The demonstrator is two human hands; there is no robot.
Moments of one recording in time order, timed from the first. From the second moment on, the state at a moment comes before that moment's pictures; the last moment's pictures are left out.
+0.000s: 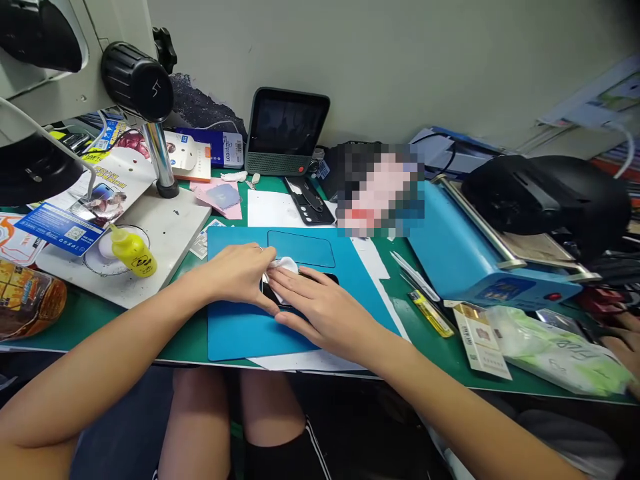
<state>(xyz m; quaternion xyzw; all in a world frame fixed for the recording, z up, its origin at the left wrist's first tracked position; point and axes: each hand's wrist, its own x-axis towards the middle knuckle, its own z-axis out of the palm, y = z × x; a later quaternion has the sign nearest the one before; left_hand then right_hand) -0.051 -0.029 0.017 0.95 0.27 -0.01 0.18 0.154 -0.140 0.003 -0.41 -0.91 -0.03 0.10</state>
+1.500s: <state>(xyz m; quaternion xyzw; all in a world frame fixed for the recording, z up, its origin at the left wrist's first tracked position) -0.054 -0.022 0.019 0.94 0.27 -0.01 0.18 0.160 -0.203 -0.016 -0.53 -0.84 -0.05 0.13</state>
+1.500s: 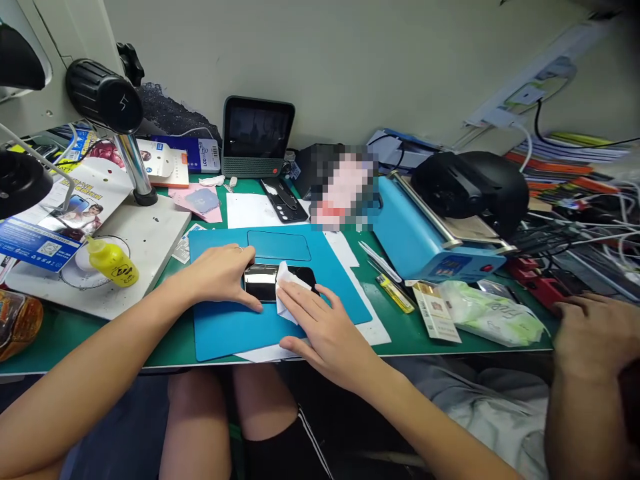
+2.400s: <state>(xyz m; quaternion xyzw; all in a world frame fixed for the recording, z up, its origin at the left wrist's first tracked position) -0.054 -0.022 0.017 0.95 0.26 0.02 0.16 0.180 -0.158 0.012 -0.60 -0.71 0.13 0.34</state>
